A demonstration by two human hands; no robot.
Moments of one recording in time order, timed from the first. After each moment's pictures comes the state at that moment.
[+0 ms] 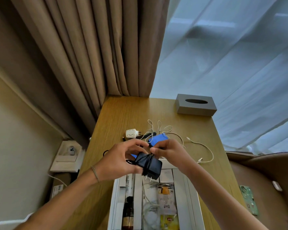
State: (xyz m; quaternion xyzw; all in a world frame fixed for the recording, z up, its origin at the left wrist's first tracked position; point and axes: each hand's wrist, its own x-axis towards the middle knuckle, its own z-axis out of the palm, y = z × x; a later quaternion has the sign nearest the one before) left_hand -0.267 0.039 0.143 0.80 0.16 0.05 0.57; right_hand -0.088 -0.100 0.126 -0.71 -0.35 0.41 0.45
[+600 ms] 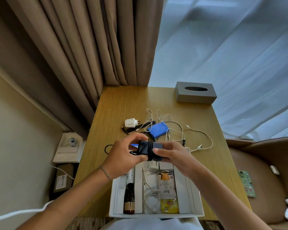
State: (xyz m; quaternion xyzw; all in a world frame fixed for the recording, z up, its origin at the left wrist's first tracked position) left_hand -0.265 0.011 0.112 0.83 0.19 0.16 0.51; right_hand -0.107 -0.138 0.100 -0.61 -0.20 0.54 0.54
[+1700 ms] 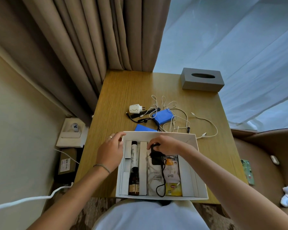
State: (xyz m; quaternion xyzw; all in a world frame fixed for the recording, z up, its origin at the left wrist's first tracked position) left_hand -0.316 0.032 0.021 0.87 0.39 0.10 0.30; right_hand -0.102 -0.093 0.028 -0.75 -0.50 0.43 0.09
